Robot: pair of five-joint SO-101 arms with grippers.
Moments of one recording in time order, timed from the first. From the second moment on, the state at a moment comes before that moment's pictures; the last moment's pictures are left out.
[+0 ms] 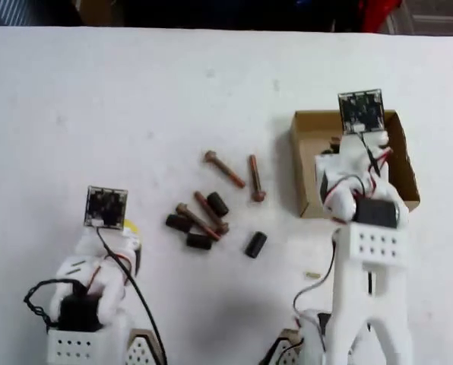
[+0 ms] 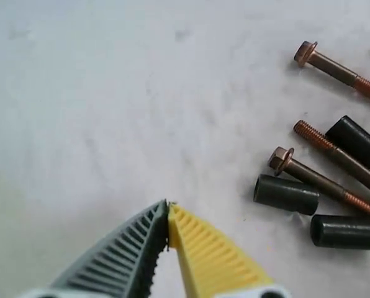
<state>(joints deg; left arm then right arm) -3.9 -104.0 93.4 64.9 -1.9 4.5 -38.5 44.1 44.3 15.7</state>
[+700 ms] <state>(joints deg) -3.9 -104.0 97.1 62.3 -1.9 5.1 -3.8 44.0 12.2 15.7</state>
